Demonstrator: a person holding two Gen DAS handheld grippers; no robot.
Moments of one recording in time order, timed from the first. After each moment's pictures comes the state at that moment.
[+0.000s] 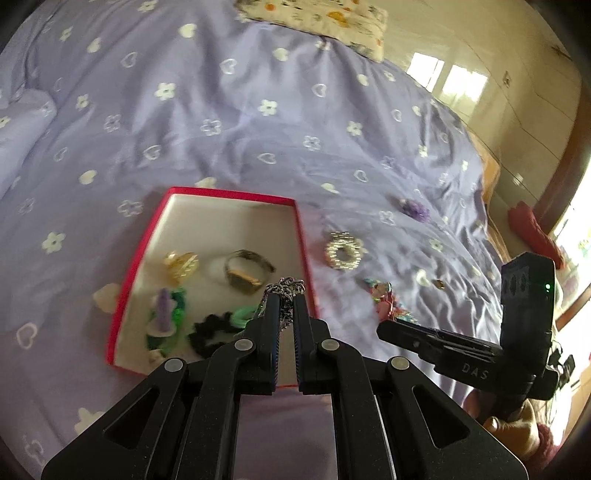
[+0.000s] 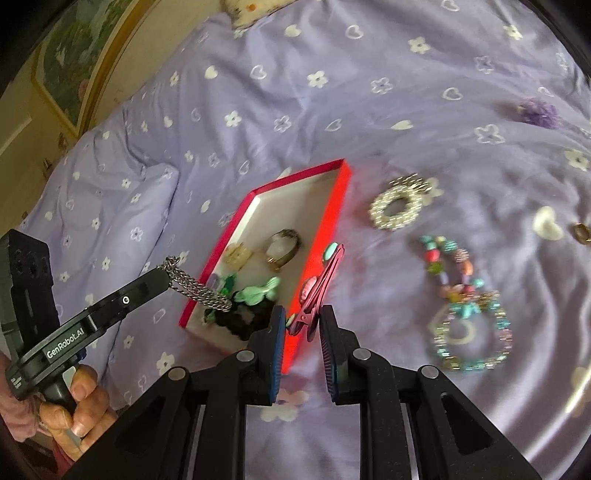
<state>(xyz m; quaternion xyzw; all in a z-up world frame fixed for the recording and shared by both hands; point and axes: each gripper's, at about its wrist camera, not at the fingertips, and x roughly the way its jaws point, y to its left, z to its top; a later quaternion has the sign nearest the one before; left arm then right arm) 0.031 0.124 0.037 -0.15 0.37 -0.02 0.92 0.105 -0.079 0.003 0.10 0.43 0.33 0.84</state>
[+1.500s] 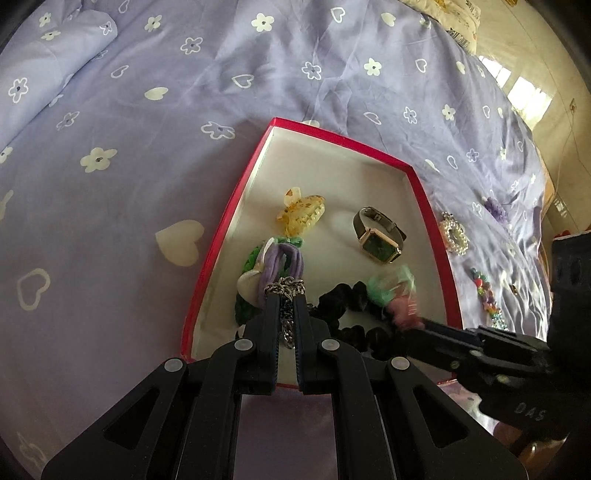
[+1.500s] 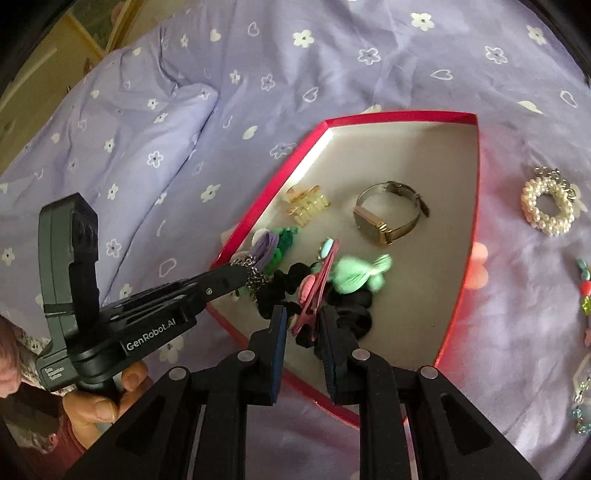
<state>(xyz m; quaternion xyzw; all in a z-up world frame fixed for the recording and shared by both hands) 0.042 0.204 -0.055 -0.20 0.43 0.07 0.88 0.113 0.047 -0.037 0.00 0.48 0.40 0.78</state>
